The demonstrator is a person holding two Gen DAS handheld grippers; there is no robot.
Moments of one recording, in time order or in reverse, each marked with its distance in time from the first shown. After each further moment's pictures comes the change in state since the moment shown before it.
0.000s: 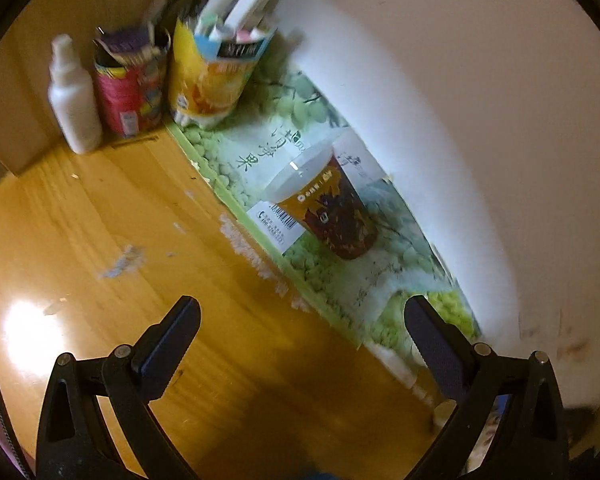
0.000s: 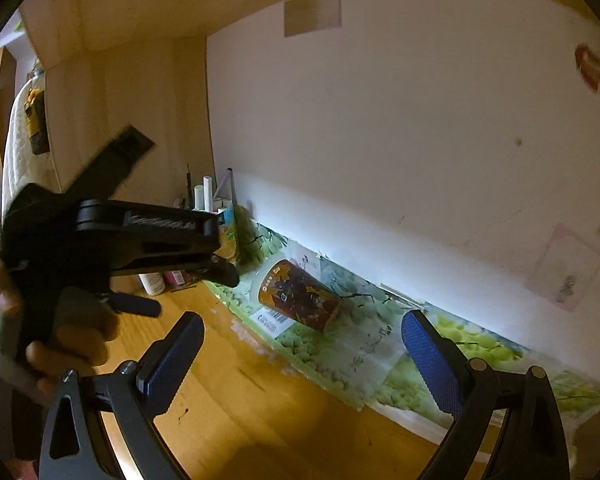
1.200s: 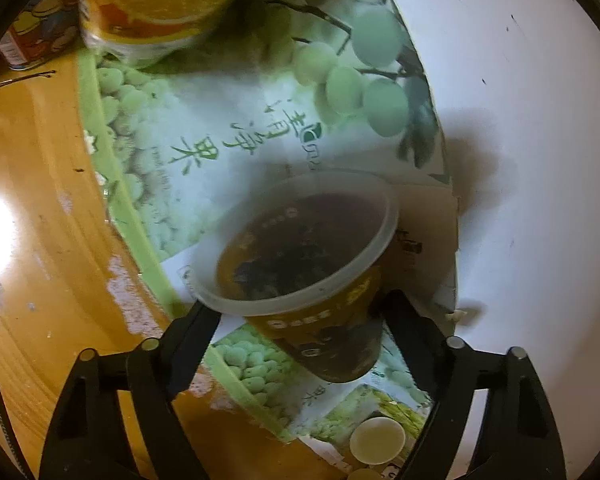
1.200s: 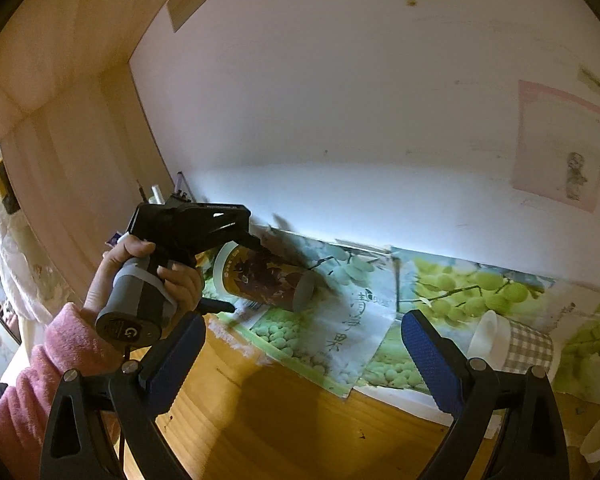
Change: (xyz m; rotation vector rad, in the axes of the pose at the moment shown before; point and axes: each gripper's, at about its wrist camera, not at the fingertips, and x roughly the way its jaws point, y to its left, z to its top) left arm 0.126 0.004 0.074 -0.331 0.142 -0.089; right arm 0.019 -0.074 -0.035 0.247 0.026 0.055
